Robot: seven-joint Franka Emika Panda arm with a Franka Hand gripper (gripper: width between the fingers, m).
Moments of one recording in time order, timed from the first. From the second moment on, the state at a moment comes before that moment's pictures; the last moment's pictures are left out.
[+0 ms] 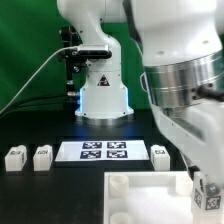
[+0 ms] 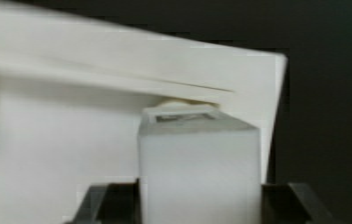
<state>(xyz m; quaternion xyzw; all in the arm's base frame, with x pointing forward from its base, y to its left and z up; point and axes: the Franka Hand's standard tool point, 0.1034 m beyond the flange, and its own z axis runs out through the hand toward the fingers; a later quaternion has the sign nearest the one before) 0.638 0.107 0.081 -0.68 0.72 0.09 0.10</state>
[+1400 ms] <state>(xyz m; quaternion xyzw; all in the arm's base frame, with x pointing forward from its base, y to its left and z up) 0.627 0.113 0.074 -0.94 0.33 0.04 0.09</state>
